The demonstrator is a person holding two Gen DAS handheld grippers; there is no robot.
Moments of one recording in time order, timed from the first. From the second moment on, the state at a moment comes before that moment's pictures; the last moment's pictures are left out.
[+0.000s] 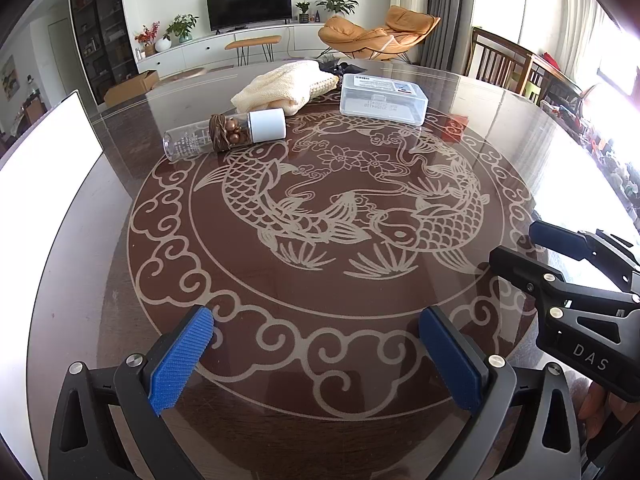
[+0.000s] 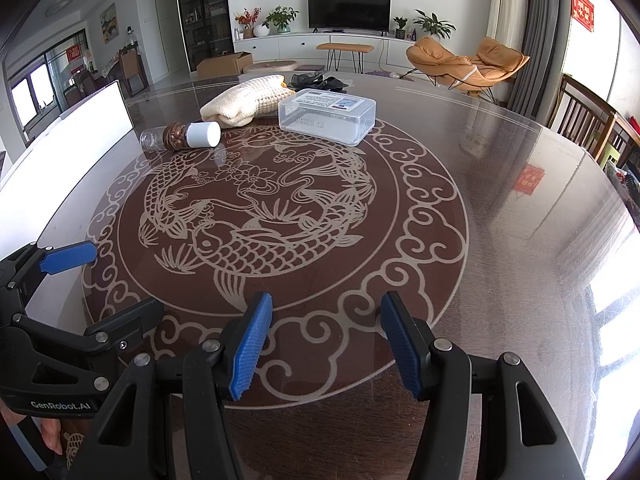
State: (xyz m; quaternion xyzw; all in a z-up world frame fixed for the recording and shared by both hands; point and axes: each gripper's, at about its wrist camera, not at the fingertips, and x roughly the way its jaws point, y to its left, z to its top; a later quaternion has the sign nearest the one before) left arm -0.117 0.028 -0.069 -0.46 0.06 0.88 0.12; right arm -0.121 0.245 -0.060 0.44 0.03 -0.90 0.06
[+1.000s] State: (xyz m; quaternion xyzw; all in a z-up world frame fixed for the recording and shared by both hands) left arm -0.106 0.015 -0.067 -0.46 0.11 0.86 0.20; right arm -0.121 0.245 -0.060 0.44 0.03 -0.90 0.06
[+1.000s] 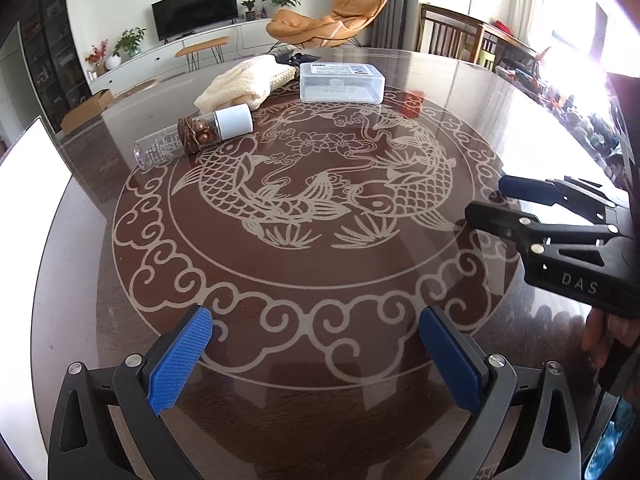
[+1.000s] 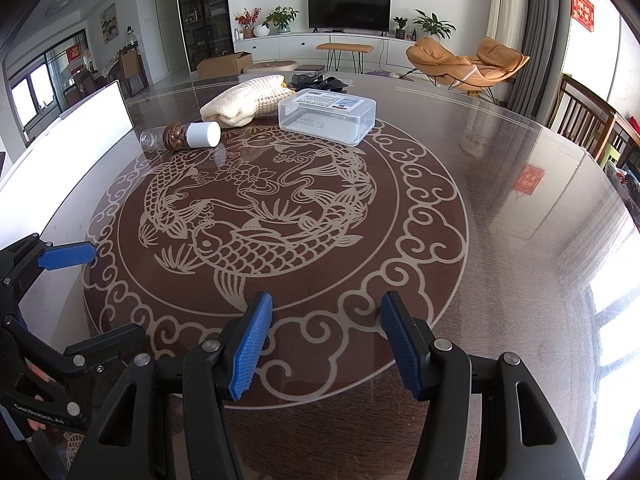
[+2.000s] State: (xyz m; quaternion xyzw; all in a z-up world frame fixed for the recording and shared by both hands) left arm -0.240 0.006 -0.014 -0.41 0.25 0.84 0.26; right arm -0.121 0.245 -0.060 0.44 0.03 -0.90 0.06
